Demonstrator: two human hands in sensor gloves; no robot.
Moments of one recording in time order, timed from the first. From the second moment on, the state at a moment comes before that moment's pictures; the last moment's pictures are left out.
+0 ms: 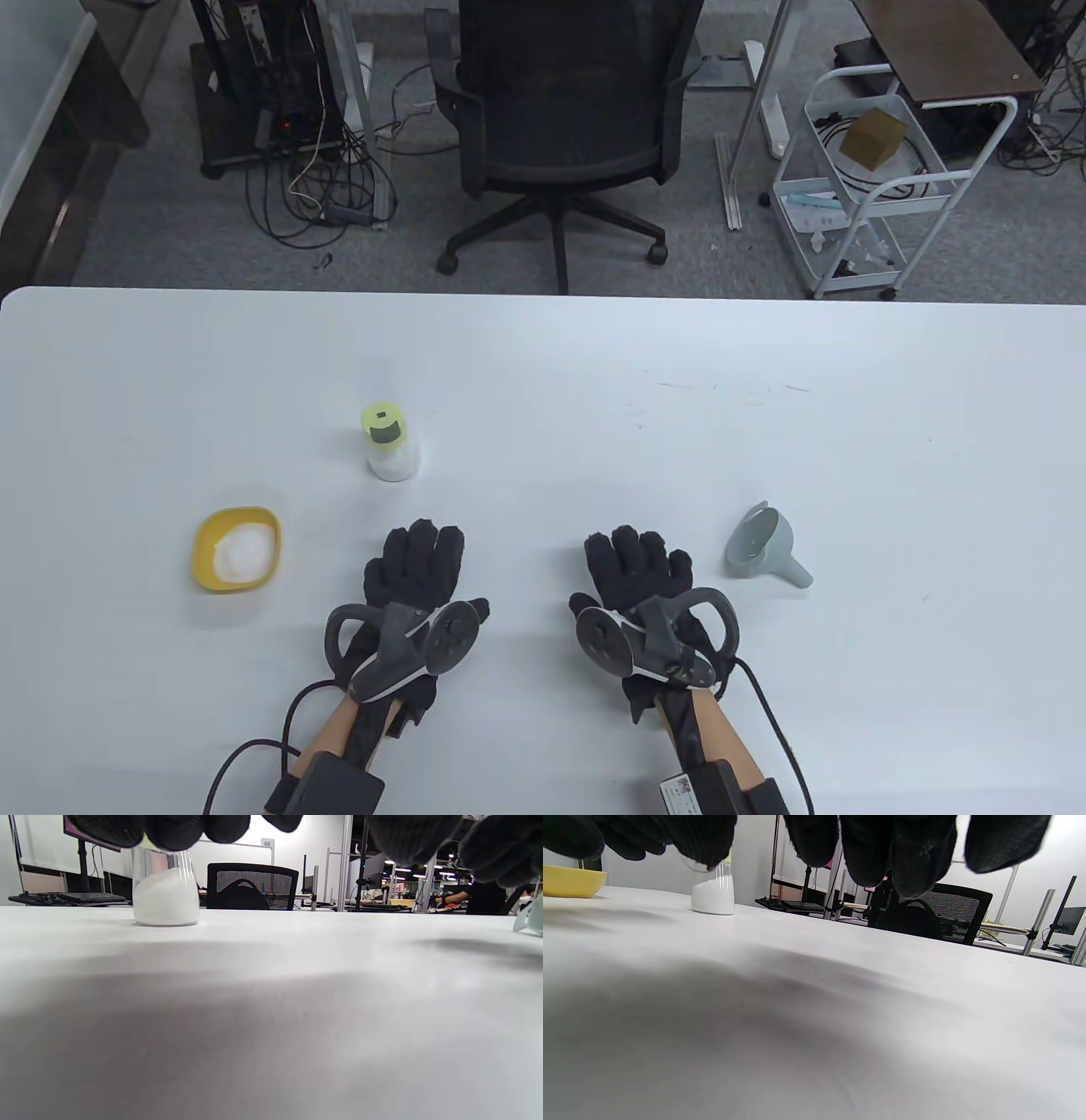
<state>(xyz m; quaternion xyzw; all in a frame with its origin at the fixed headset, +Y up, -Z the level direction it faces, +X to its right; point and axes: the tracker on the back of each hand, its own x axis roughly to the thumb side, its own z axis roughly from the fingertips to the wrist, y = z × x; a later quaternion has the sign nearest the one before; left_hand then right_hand) -0.140 -0.758 -0.183 0.00 -0.11 0.03 0.99 0.091 -0.747 -0.193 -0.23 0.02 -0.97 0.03</state>
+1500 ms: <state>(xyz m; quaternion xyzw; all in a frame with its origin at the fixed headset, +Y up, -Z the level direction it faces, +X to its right) -0.121 -0.729 -0.272 0.08 -0.08 0.15 0.98 0.118 -0.739 -0.206 -0.17 0.03 -0.98 0.00</state>
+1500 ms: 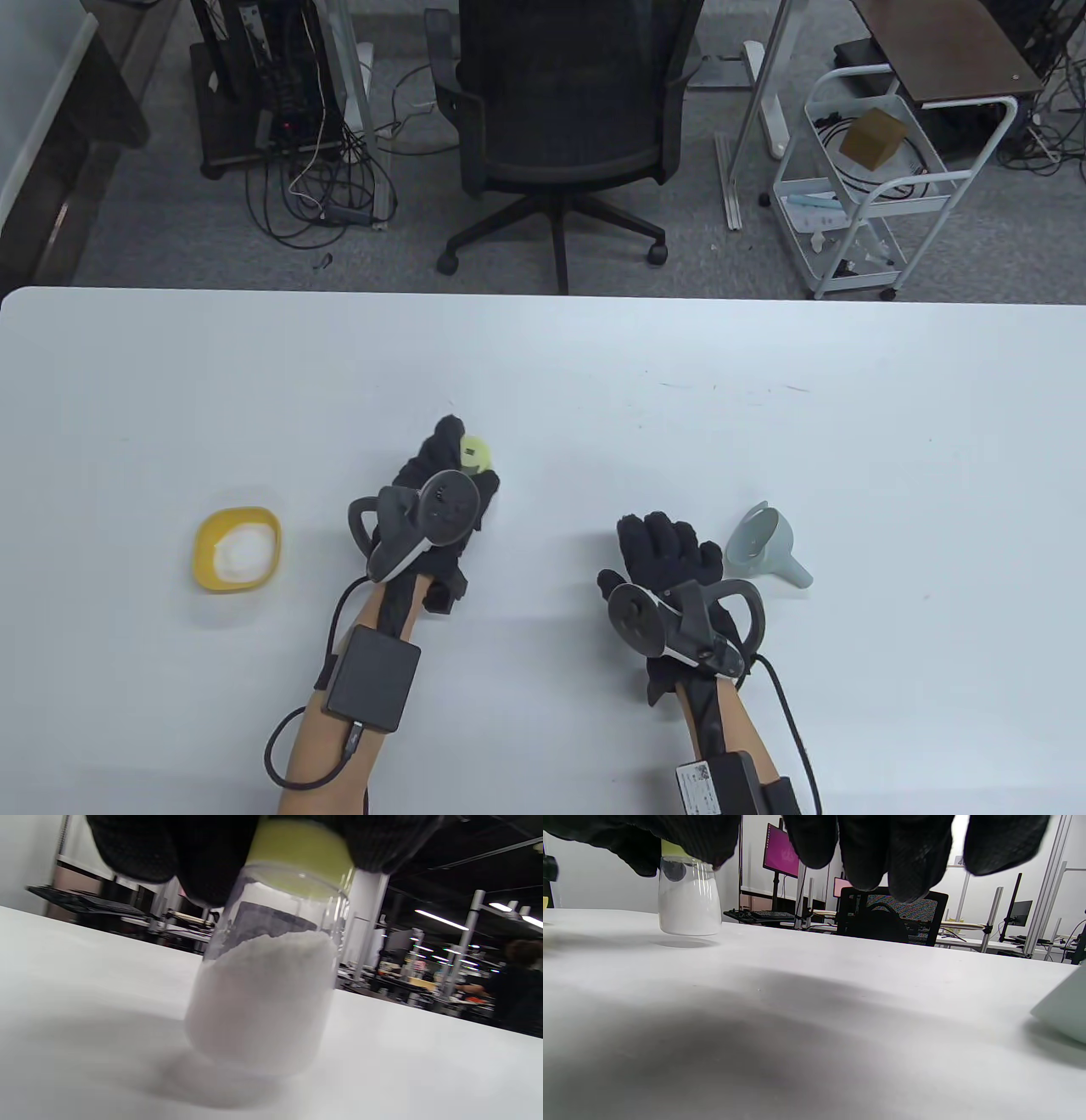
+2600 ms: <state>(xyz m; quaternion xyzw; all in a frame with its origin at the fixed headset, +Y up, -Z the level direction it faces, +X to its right) -0.096 -0.746 -0.189 0.02 -0.20 0.23 0.95 0.121 -0.748 -0.210 -0.16 0.00 -0.99 0.02</state>
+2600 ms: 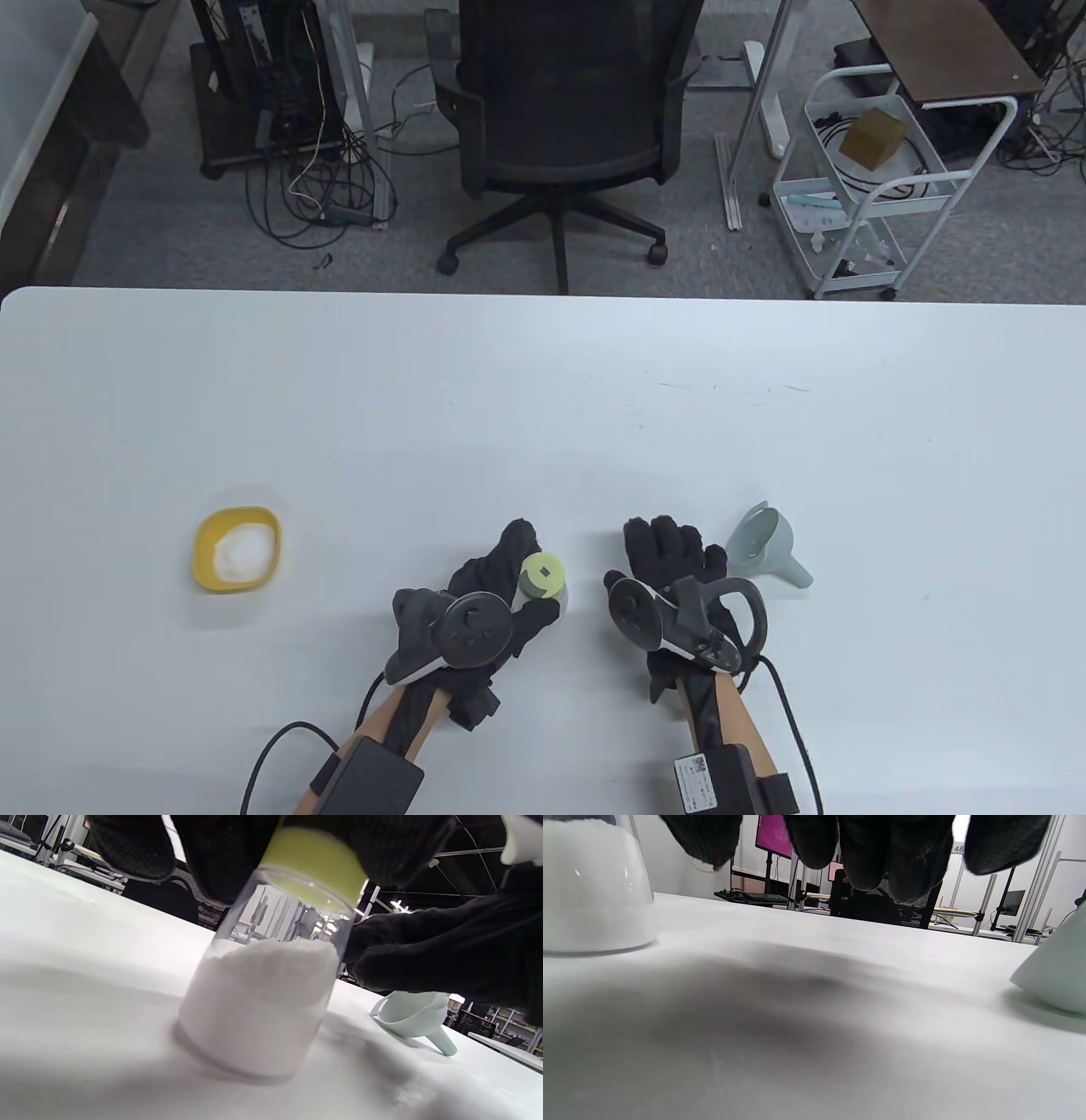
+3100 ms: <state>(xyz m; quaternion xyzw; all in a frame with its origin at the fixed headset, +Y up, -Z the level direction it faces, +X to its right) -0.106 -0.791 -0.202 -0.10 -0.14 0.25 0.95 0.123 -0.747 -0.211 -0.16 0.00 -0.99 0.00</state>
